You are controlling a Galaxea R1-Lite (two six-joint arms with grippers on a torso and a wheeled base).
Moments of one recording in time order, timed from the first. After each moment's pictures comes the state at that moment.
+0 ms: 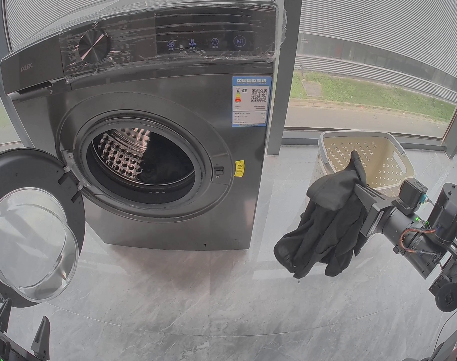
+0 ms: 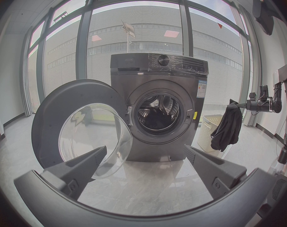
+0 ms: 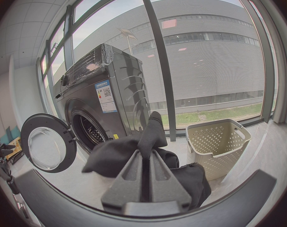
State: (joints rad) left arm 0.00 0.02 -0.02 -0.01 0.02 -0.03; right arm 0.46 1.65 -0.31 -1.39 -0.13 0.10
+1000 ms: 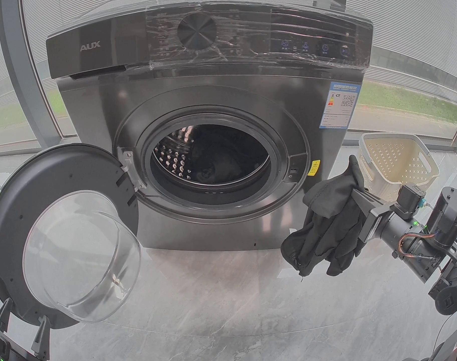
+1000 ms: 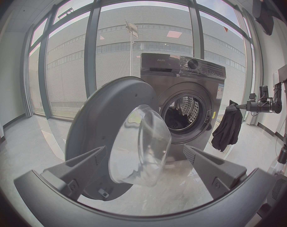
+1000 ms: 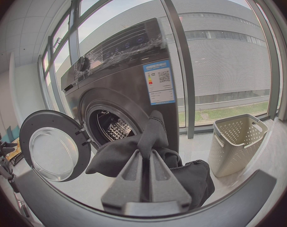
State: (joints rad) left arm 0.00 0.02 -0.02 -0.01 0.02 -0.03; right arm 0.48 1.65 -0.29 -1.39 -0.13 0.10
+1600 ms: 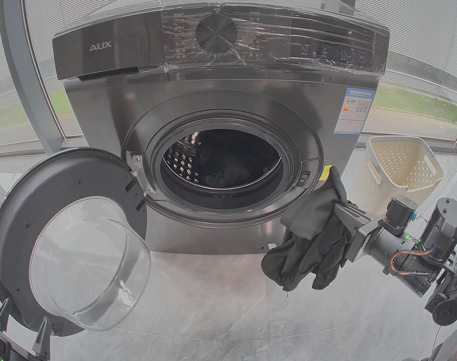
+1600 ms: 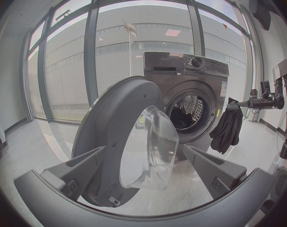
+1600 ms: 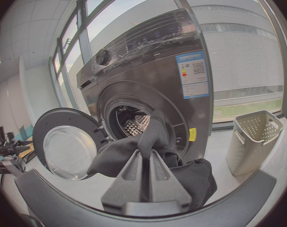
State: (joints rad) left arm 0.00 0.02 -0.02 0.00 0.02 0.01; right arm 0.60 1.65 -0.27 -1.39 -0.12 0.12
